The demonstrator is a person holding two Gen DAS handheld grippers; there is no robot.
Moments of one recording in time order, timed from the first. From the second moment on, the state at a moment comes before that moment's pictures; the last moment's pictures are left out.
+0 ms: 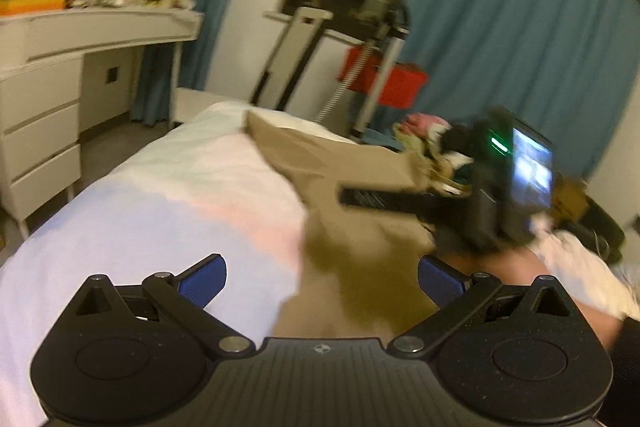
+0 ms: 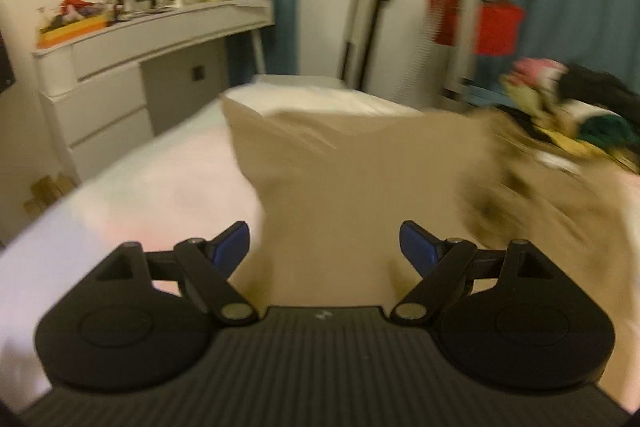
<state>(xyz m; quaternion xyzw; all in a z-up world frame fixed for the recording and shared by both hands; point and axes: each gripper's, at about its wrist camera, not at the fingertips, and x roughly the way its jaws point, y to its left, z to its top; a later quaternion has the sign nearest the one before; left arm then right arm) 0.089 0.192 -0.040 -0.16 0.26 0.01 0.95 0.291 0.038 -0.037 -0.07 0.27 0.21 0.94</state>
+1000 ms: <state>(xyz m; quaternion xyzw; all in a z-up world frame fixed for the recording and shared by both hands) 0.054 0.196 -0.039 -0.28 0.17 -0.01 0.95 0.374 -0.035 0.025 0.08 0.12 0.10 0.98</state>
